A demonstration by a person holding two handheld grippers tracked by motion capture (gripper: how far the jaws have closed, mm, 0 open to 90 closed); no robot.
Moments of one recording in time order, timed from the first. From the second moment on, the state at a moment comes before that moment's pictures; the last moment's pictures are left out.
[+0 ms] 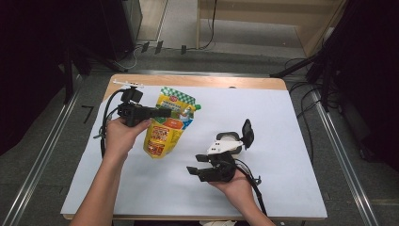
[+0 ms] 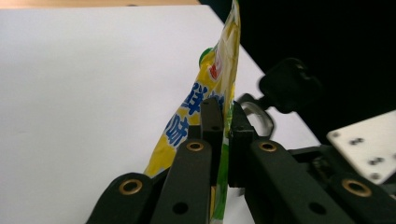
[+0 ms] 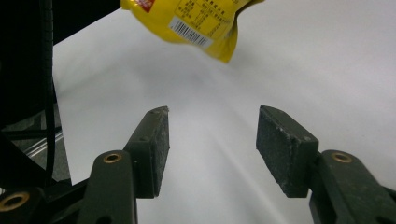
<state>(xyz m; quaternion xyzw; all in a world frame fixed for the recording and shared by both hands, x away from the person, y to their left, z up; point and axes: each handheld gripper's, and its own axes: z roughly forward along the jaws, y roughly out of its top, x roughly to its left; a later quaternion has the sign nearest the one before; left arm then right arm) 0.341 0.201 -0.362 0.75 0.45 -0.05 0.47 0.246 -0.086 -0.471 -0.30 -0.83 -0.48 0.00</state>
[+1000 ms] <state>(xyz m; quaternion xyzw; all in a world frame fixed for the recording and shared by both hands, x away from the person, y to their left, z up) 0.346 0.223 -0.387 0.74 0.45 0.01 0.50 0.254 -0.101 -0.466 -0.32 -0.82 -0.48 0.00</state>
